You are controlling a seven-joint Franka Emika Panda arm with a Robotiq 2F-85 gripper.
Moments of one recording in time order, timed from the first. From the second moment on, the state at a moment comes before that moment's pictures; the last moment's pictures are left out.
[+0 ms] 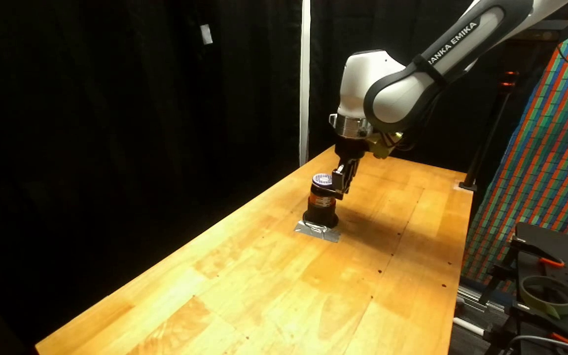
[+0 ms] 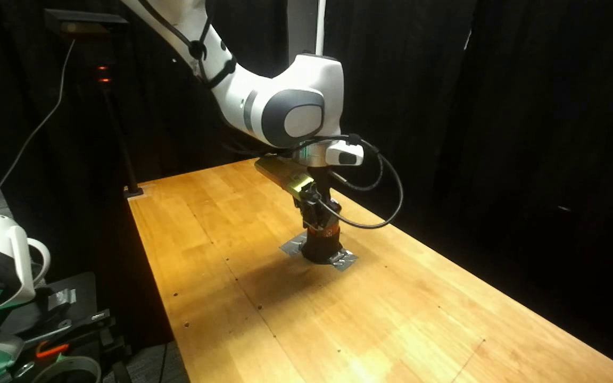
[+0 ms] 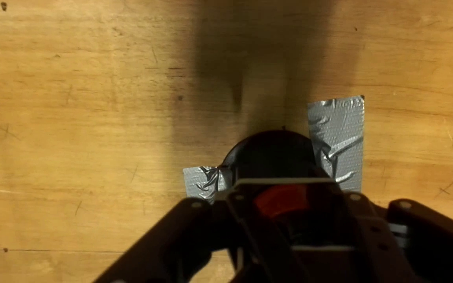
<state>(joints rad) 0.08 0.44 0.06 -1.98 -0.04 2.49 0.04</state>
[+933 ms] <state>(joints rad) 0.22 0.35 -0.13 -2.31 -0.30 3.14 0.18</state>
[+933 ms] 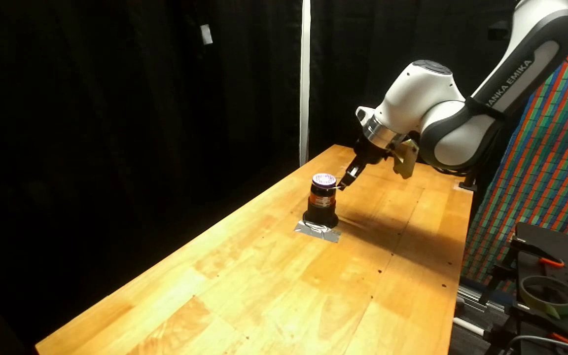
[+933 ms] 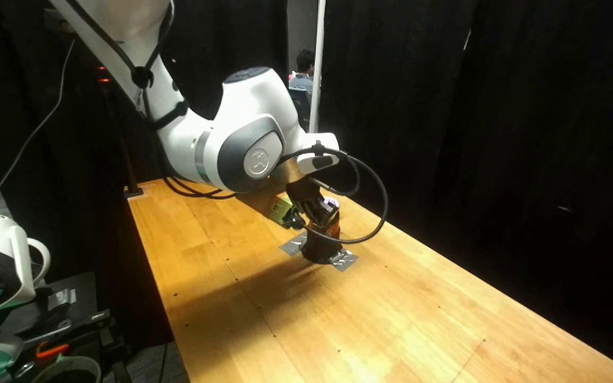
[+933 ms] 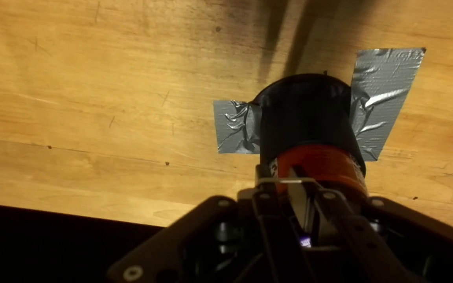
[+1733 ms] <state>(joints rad) 0.45 0.38 -0.37 -2.50 -0.31 3.63 0.13</state>
